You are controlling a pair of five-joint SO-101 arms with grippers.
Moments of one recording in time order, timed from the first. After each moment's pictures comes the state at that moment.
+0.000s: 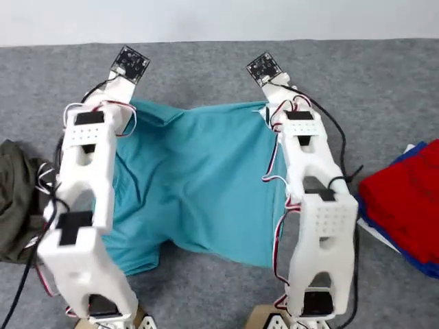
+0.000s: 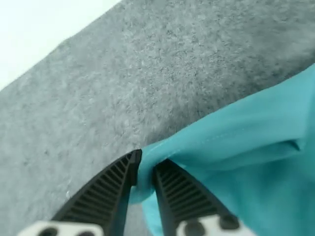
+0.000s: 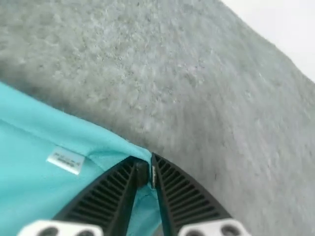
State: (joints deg) left arm -9.5 23.6 -1.0 38.7 -27.5; right arm -4.7 47.7 -22.8 25.9 35.1
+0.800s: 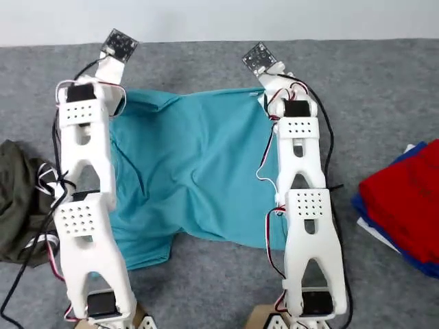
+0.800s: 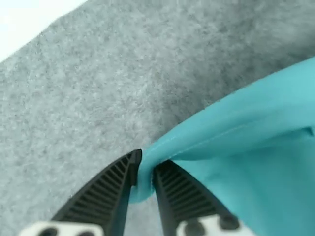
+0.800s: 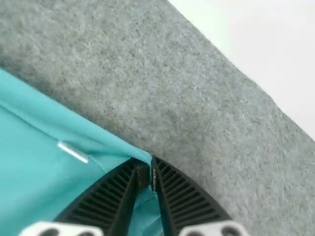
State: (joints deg) left arm -12.0 48.0 -45.9 67.6 -27.3; right arm -4.7 84.3 -90.5 54.1 38.7
